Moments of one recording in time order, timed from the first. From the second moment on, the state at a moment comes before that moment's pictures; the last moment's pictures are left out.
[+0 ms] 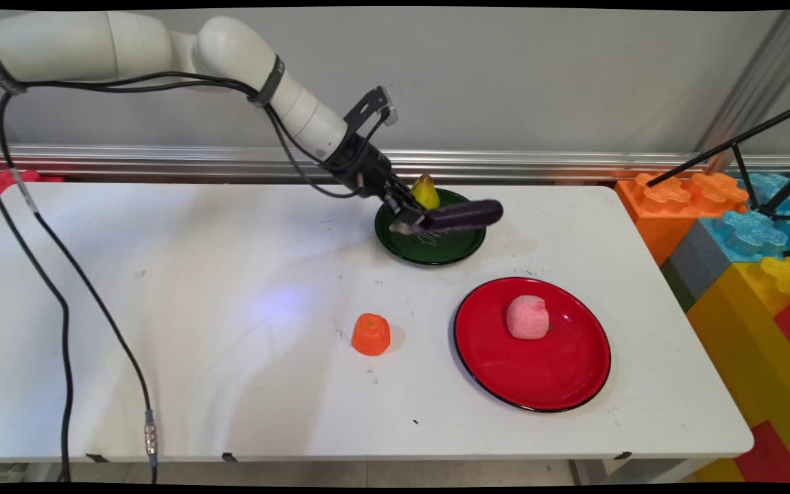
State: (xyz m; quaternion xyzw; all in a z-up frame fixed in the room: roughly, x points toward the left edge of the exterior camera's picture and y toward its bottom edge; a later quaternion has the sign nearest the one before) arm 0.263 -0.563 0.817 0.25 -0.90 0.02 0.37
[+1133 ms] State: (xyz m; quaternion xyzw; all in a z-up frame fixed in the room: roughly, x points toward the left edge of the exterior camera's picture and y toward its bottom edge) arm 0.295 -0.502 0.787 0.15 -0.95 -0.01 0.28
